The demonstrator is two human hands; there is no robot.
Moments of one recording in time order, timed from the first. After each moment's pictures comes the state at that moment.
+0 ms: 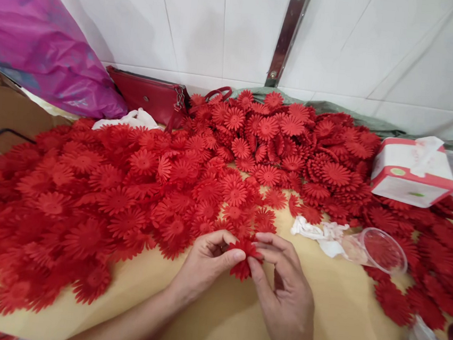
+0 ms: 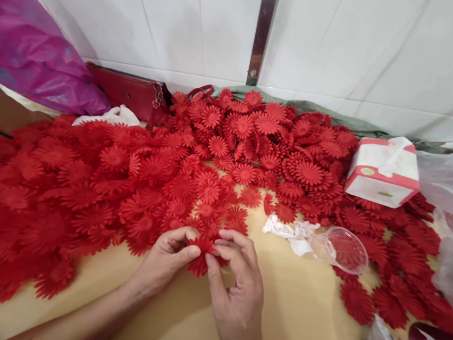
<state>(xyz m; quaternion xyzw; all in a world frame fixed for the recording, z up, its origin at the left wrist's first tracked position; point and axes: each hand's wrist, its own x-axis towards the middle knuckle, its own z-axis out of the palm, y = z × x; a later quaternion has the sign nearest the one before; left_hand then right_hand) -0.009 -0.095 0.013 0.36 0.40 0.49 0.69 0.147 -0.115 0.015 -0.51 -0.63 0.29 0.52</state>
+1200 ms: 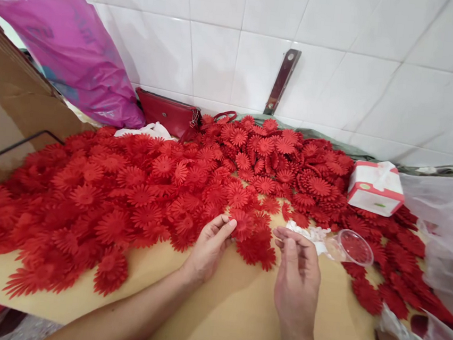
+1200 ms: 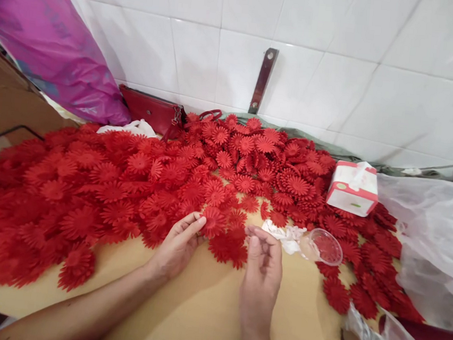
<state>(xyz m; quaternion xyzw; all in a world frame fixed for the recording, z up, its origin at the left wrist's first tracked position) -0.001 -0.088 0.003 0.20 0.34 0.59 0.70 0.151 -0.112 0.011 -0.55 -0.41 0.34 0.65</state>
